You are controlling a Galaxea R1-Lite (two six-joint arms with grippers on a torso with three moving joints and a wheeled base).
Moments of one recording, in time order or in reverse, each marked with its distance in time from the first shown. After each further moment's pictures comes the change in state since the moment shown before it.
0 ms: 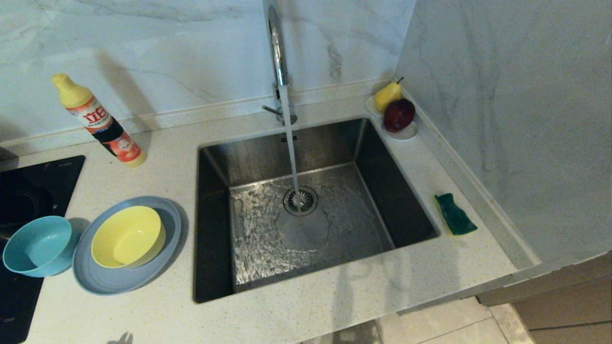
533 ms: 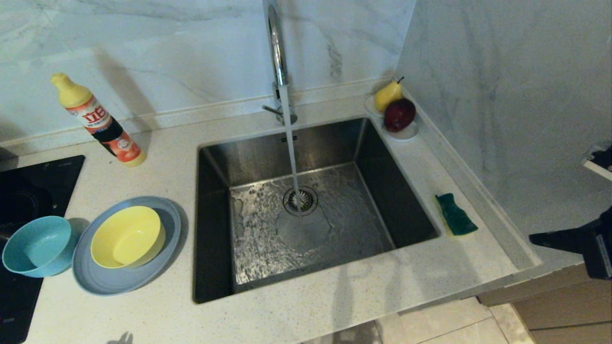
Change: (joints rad) left arm 0.000 0.000 0.000 0.000 0.000 0.000; right arm 0.136 0.320 -0.014 -0.001 -0.094 0.153
